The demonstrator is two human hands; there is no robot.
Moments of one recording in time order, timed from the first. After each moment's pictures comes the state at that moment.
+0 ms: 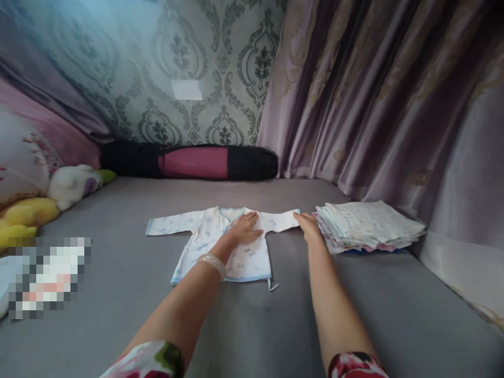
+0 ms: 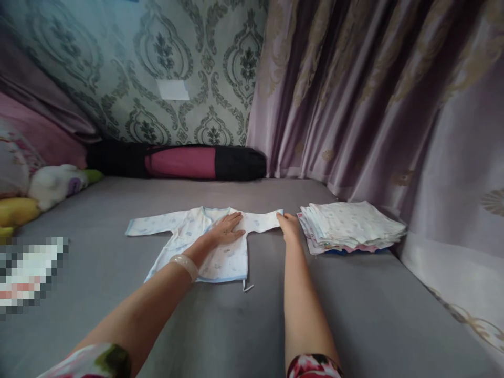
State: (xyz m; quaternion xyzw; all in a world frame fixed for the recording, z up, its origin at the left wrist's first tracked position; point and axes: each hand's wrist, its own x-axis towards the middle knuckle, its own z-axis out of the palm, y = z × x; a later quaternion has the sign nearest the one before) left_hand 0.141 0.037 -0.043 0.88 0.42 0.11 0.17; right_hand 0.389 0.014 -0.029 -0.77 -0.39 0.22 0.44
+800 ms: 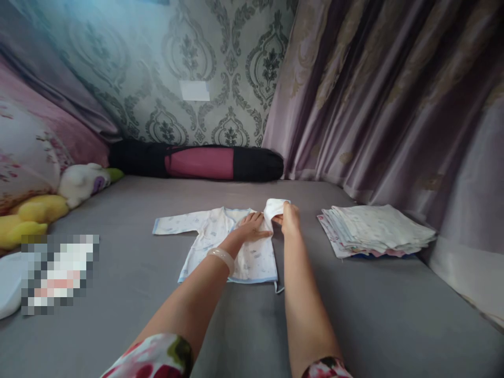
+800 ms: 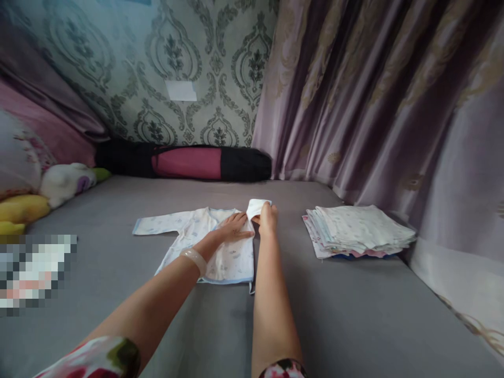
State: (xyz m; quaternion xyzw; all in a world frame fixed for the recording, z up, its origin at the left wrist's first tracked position) left_hand 0.144 0.046 -0.040 0.88 0.43 0.09 0.17; right_hand 0.274 0.021 0.033 -0.59 -0.20 0.44 0.65
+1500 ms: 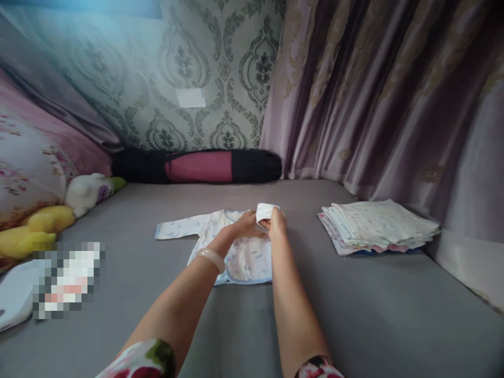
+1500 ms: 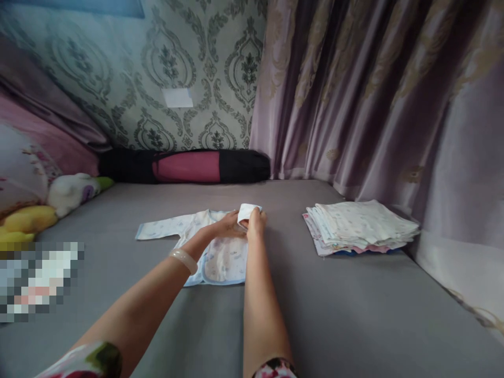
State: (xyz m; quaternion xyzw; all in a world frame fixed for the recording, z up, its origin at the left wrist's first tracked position) left_hand 0.123 0.051 -0.012 0.90 0.38 0.12 0.19; right_hand 0.241 0.022 0.014 -0.55 -0.13 0.49 0.66
